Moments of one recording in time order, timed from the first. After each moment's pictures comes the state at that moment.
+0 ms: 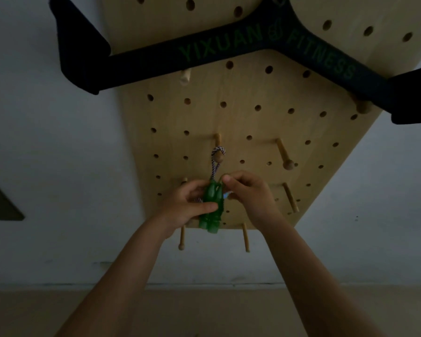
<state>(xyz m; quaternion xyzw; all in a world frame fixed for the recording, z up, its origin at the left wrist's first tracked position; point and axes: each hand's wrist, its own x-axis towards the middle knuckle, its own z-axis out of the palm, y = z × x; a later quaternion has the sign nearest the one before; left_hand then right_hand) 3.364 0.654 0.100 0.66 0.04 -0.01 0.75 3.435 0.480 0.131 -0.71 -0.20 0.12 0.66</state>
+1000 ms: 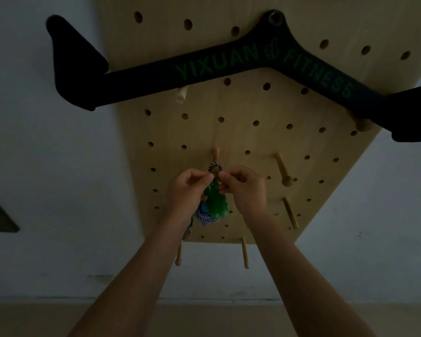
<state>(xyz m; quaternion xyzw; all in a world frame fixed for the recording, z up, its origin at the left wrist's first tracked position) 3.423 0.639 0.117 0.65 0.14 0.22 0.72 3.476 0.506 0.137 -0.73 -0.16 0.00 0.66</state>
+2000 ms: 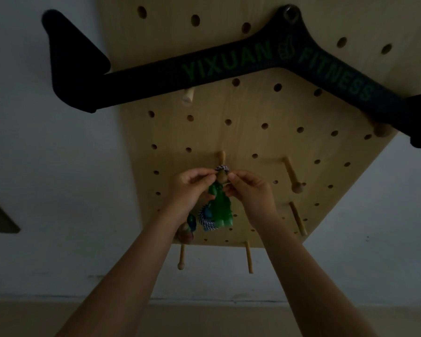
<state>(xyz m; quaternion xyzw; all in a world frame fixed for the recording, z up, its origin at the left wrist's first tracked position) 3.435 0.662 0.123 0.63 0.08 0.15 0.76 3.488 0.506 0.130 -0.65 -0.16 0.10 0.73</state>
